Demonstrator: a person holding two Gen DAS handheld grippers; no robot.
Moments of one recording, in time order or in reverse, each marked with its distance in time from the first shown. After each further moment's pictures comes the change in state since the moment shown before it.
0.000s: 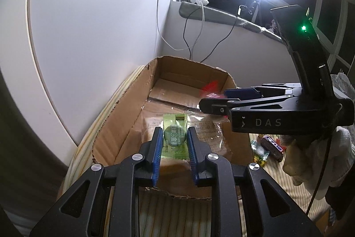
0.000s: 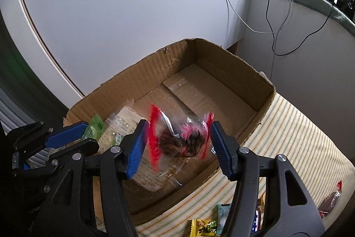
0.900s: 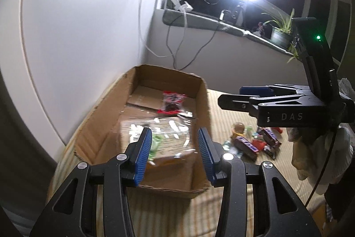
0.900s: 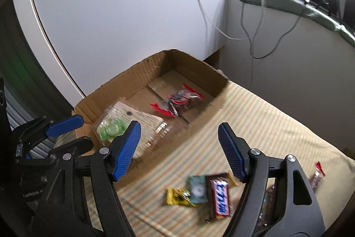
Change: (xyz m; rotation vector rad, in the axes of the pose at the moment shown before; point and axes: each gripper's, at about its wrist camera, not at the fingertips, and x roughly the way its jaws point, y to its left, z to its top) left arm -0.023 -0.033 0.000 0.033 -0.035 -0.073; right arm -0.070 -0.035 -0.032 0.048 -0.092 -0.041
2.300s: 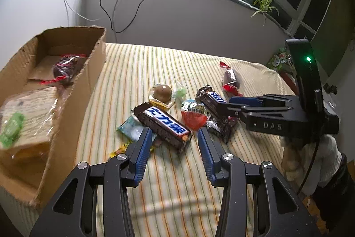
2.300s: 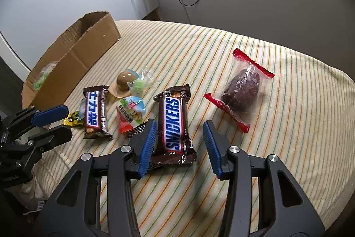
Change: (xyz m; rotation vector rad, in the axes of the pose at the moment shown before) left arm 0.092 -0.120 -0.023 0.093 0.249 -0.212; right arm -0.014 -0.150 -0.129 0.265 0.132 -0.113
